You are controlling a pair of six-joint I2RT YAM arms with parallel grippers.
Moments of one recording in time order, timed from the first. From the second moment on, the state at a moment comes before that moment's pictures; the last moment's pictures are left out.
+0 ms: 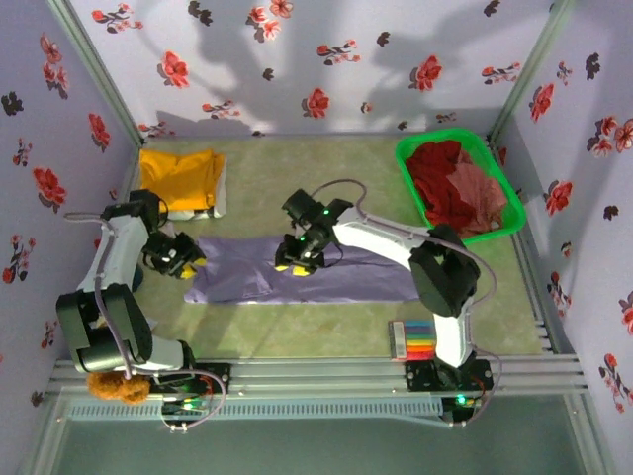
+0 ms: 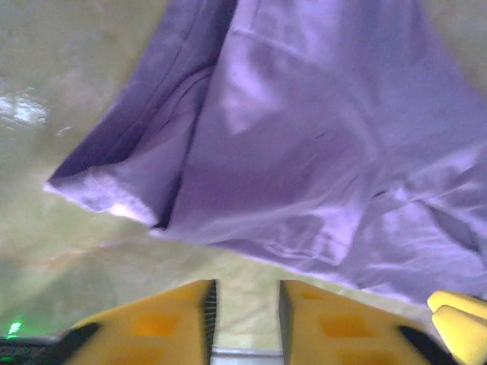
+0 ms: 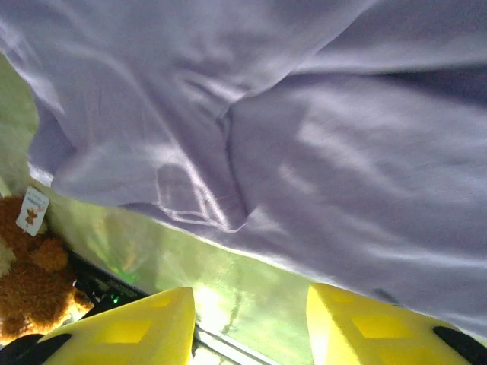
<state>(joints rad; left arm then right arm) 0.14 1.40 1.06 -1.18 0.37 -0.48 0.84 1.93 1.48 -0.76 -0.44 0.92</state>
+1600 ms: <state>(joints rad) -0.26 2.23 1.82 -0.91 0.29 -0.60 0.46 1.70 1.14 -0.81 -0.13 0.74</state>
